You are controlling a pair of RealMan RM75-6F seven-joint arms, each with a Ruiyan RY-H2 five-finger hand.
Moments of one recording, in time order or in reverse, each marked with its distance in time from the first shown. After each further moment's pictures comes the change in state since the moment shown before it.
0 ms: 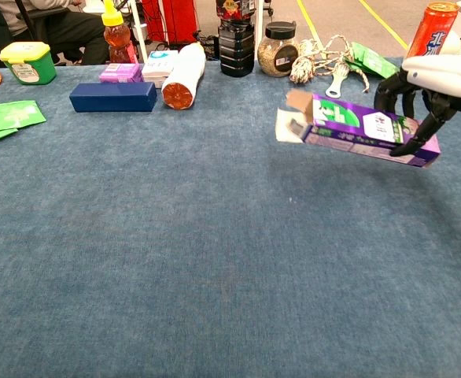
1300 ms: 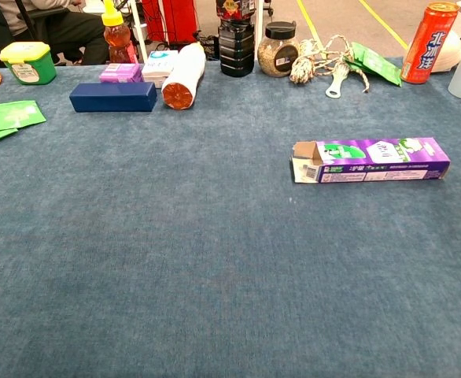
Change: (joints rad) left arm 0.282 -0.111 0.088 0.147 0.181 0.183 -0.206; right arm -0.335 0.326 -0.143 -0.294 -0.424 0.452 0.242
